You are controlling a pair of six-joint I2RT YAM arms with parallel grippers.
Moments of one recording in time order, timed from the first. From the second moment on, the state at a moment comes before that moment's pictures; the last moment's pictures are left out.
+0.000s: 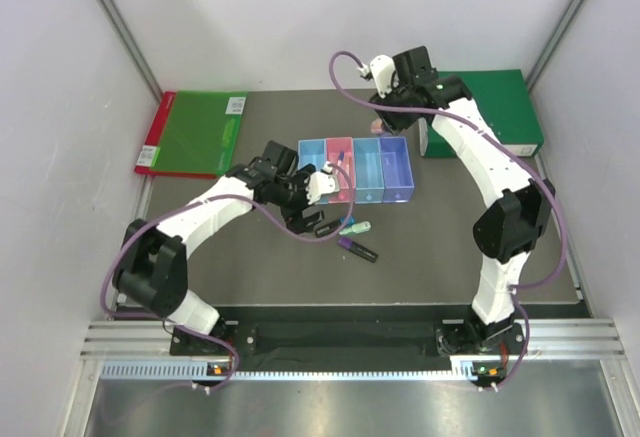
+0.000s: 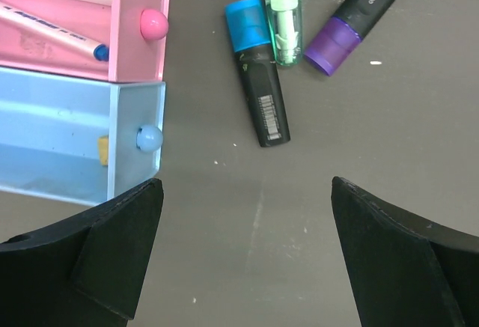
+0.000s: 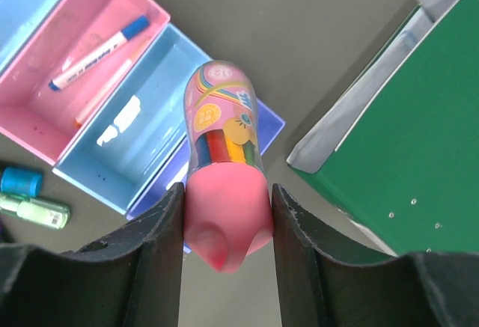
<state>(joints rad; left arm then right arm) -0.51 1.51 1.09 -0.58 0.48 0.76 0.43 1.89 2.01 -0.92 0.01 -0.39</state>
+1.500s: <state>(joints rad) -0.61 1.81 1.09 -0.39 0.48 0.81 0.42 1.88 1.81 -1.04 0.03 -0.46</state>
